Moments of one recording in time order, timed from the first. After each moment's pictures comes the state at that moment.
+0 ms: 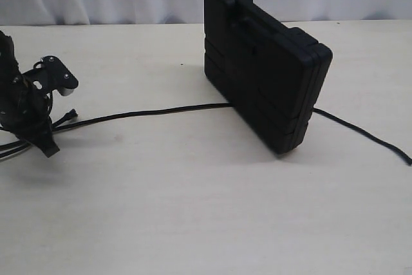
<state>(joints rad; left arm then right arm) -0.12 1.88 -0.97 0.10 0.61 0.59 0.33 0.04 -0.86 0.09 0.97 -0.01</state>
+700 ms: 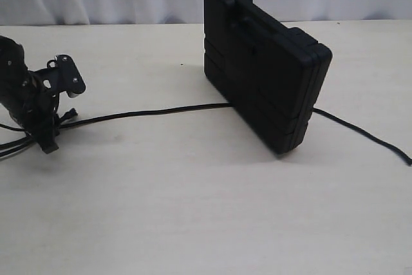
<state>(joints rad) -0.12 1.95 -0.99 0.22 0.46 0.68 0.33 0.04 -0.86 0.10 0.97 -0.01</state>
